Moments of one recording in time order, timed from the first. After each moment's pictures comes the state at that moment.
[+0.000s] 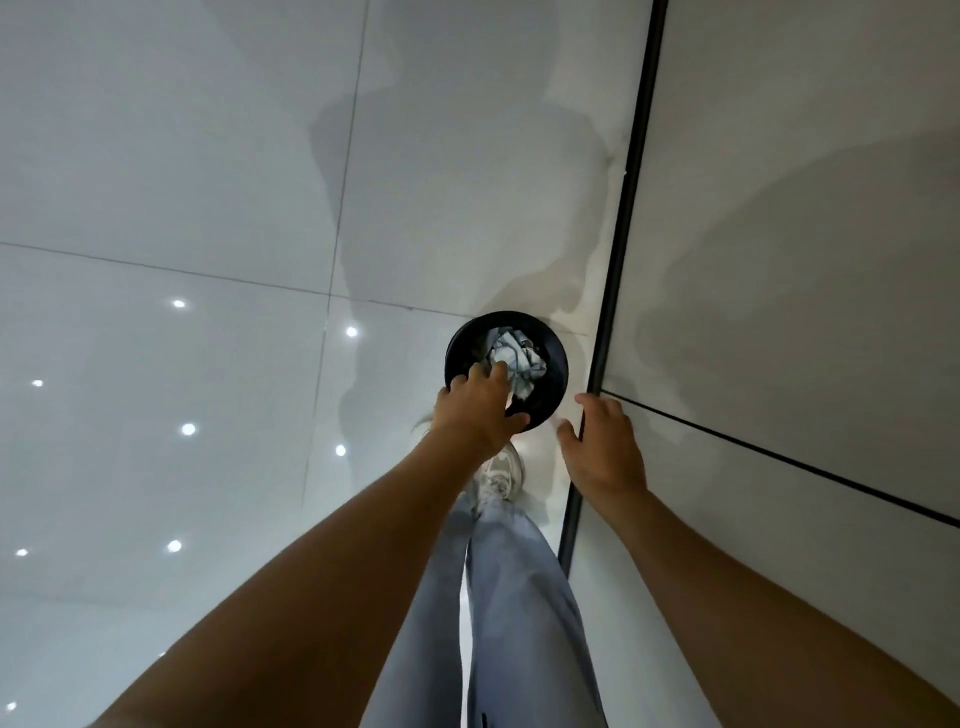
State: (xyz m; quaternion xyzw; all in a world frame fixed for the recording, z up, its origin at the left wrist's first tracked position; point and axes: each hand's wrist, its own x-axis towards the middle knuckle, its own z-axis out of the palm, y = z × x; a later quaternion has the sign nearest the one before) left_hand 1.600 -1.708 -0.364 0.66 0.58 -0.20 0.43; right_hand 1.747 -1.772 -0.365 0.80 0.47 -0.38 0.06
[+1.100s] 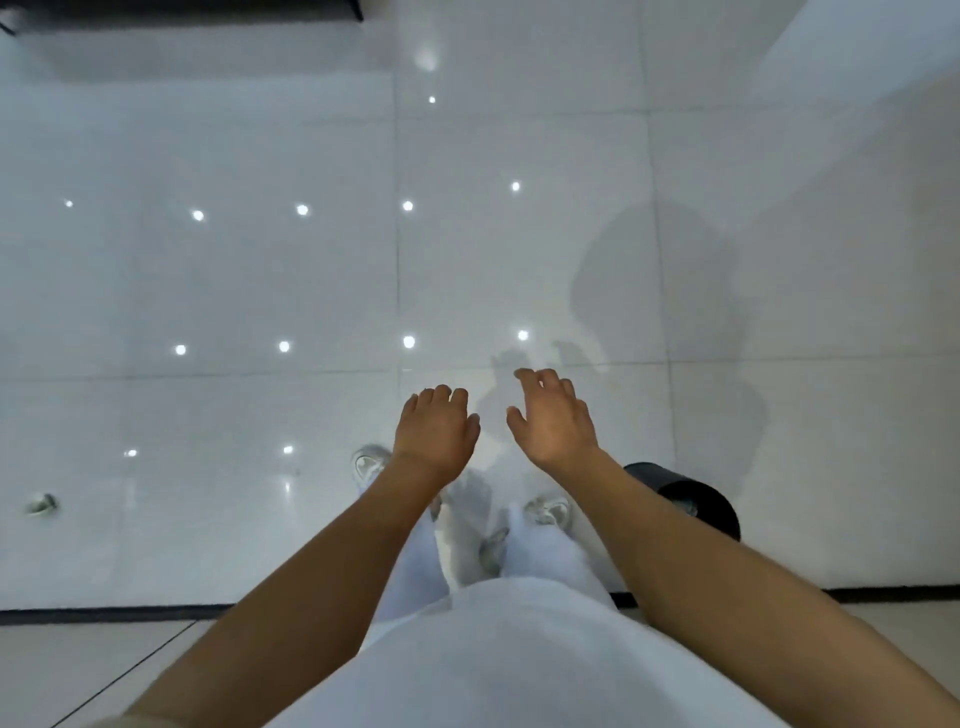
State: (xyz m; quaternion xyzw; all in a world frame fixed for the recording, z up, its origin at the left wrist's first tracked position) left_hand 1.354 -2.132 -0.183 0.17 0.93 0.04 0.32; right_hand 1.384 -1.982 -0.184 0.12 0.93 -0.22 0.28
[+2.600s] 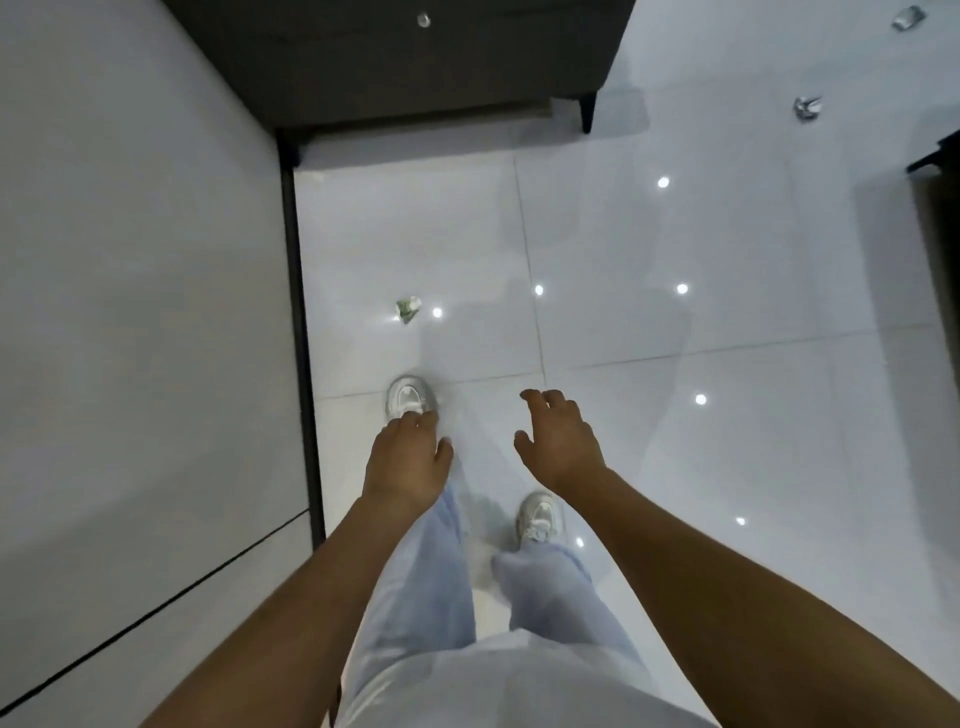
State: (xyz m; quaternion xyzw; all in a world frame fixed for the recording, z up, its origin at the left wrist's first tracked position) left_hand 1.270 -2.980 -0.231 -0.55 0.75 0.30 0.18; right_hand 1.088 -2.933 -0.239 -0.52 0.76 0.06 0.39
